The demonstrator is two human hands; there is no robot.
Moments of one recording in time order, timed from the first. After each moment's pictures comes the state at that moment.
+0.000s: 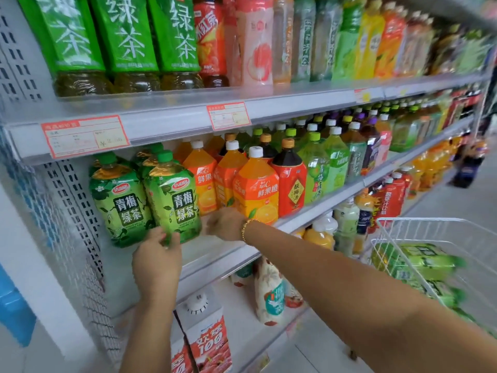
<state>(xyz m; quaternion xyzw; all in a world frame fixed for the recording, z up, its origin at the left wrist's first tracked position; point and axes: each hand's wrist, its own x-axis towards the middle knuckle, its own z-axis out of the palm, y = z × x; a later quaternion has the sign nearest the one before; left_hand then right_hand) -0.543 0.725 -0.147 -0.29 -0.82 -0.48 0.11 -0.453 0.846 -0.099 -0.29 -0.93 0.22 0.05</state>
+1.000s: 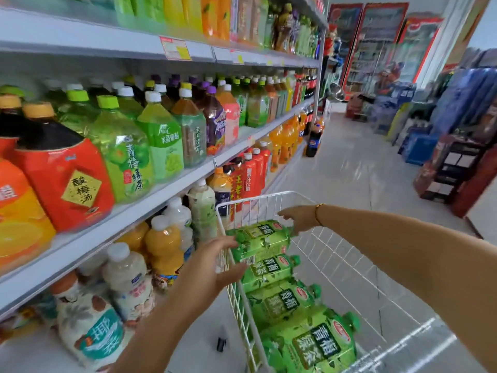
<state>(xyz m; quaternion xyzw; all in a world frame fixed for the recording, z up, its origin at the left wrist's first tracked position) -0.241 0.921 -0.218 -0.73 -0.52 -0.36 -0.24 -0.002 1.080 -0.185 -0.59 -0.77 0.17 -0.17</state>
